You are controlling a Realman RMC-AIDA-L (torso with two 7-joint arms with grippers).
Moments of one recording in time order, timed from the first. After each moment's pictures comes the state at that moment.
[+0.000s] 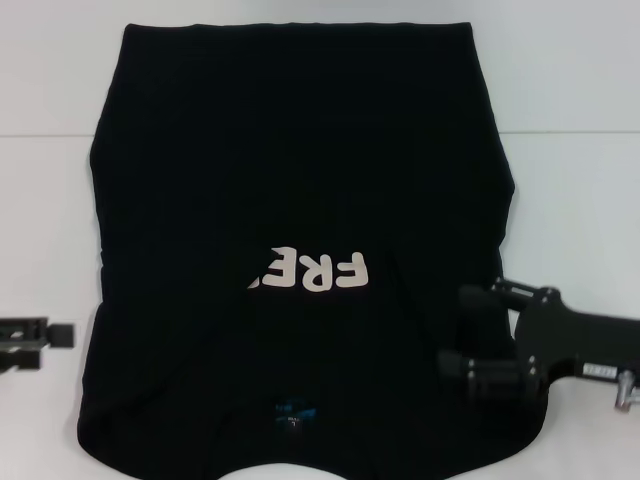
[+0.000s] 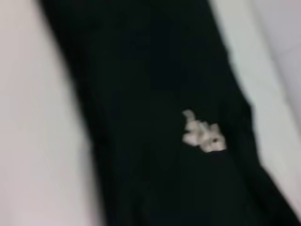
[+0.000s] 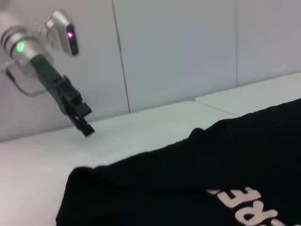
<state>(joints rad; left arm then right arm) -0.46 -1.88 0.39 0.81 2.41 1.82 -2.34 0.47 2.09 -0.73 -0.59 -1.96 -1.54 1.12</state>
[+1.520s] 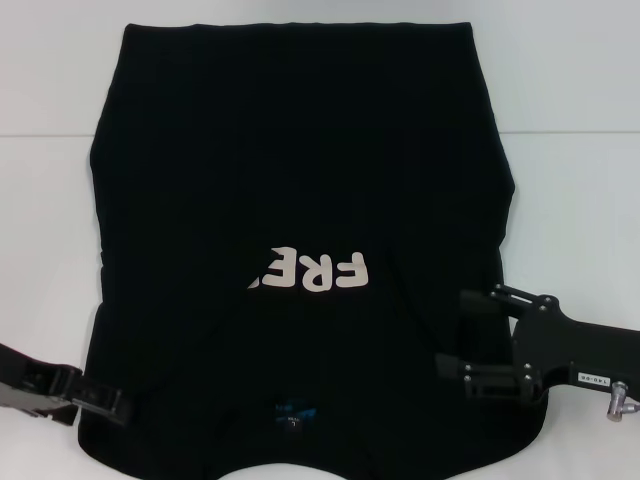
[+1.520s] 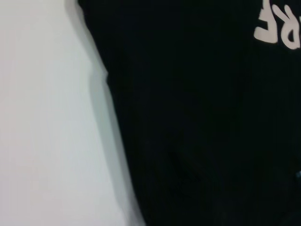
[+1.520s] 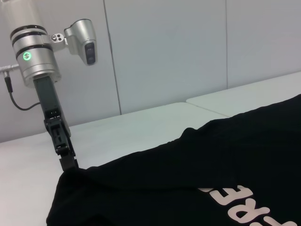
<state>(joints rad) -0.58 -2.05 0.67 1.04 2.74 1.78 -2.52 0.46 2.09 -0.70 -0.52 -1.95 -1.51 1.05</state>
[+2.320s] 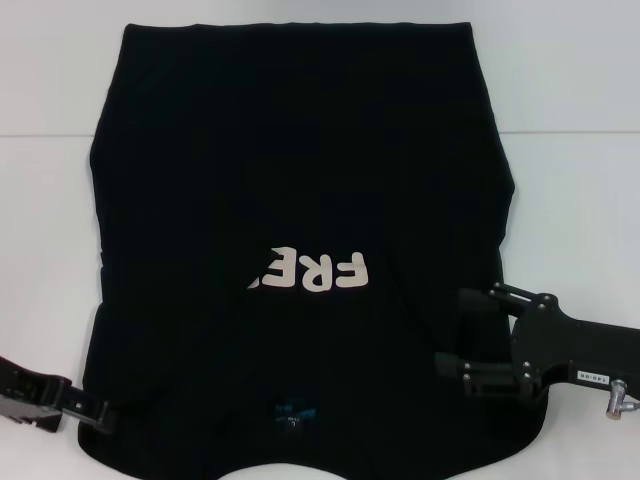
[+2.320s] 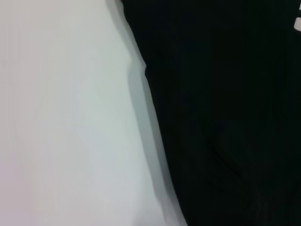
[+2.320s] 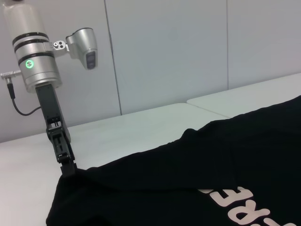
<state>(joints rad) -0.57 -2.04 0.72 1.02 2.78 1.72 -2.52 0.47 2.09 -0.70 -0.52 -1.95 -1.51 1.05</state>
